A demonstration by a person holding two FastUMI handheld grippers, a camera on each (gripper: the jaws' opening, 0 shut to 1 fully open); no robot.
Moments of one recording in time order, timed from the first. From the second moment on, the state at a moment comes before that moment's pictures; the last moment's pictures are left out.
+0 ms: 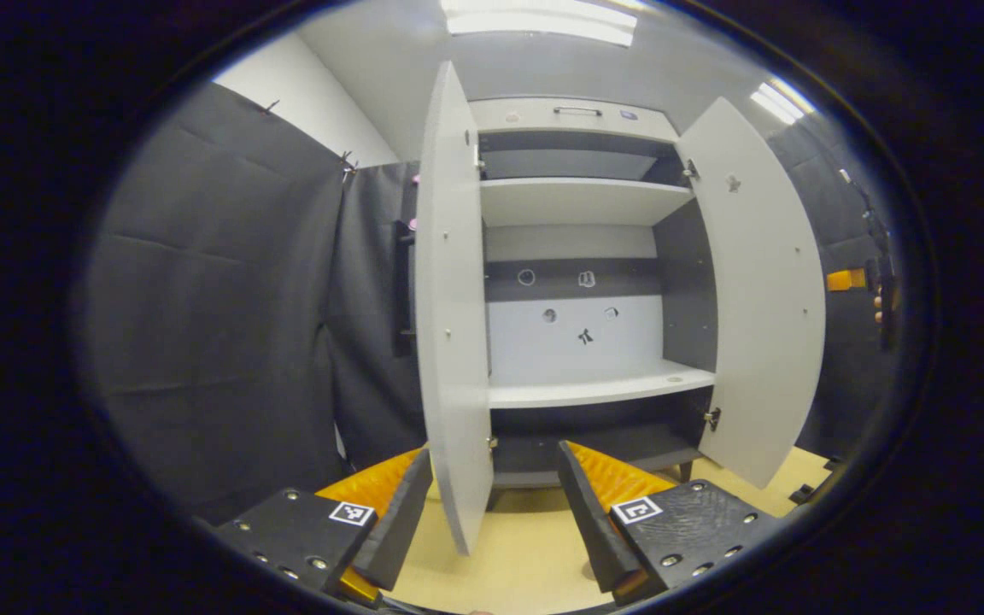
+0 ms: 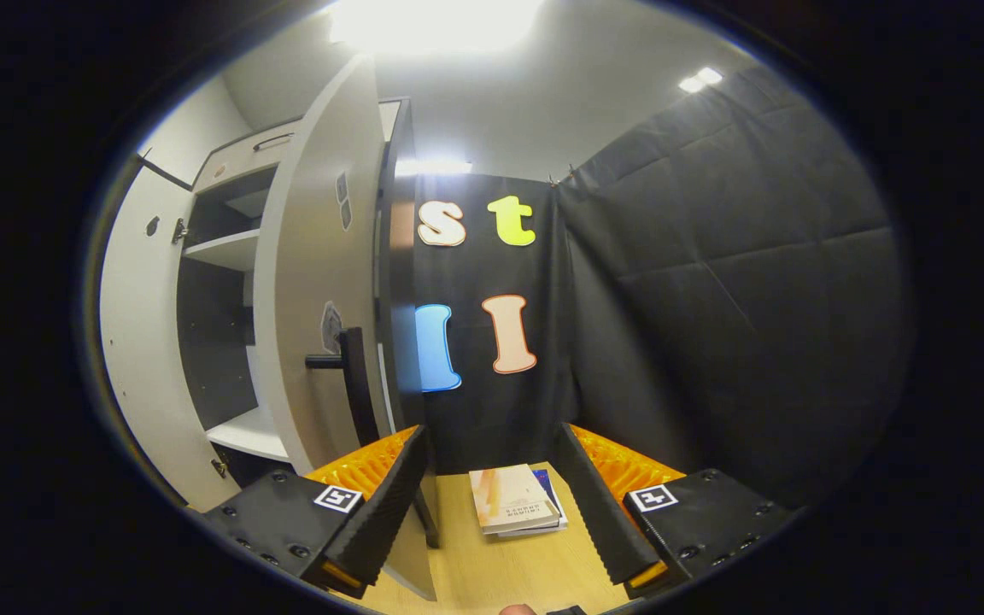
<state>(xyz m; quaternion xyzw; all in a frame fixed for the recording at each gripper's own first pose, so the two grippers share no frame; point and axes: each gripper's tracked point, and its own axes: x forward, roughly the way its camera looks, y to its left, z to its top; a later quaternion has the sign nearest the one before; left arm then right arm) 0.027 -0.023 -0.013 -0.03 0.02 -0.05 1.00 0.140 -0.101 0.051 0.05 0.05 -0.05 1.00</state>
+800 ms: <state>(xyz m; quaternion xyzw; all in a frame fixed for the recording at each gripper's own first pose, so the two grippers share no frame) 0.070 0.120 -0.021 -0.03 0.01 0.03 1.00 0.143 -0.063 0.048 0.02 0.07 -0.08 0.99</state>
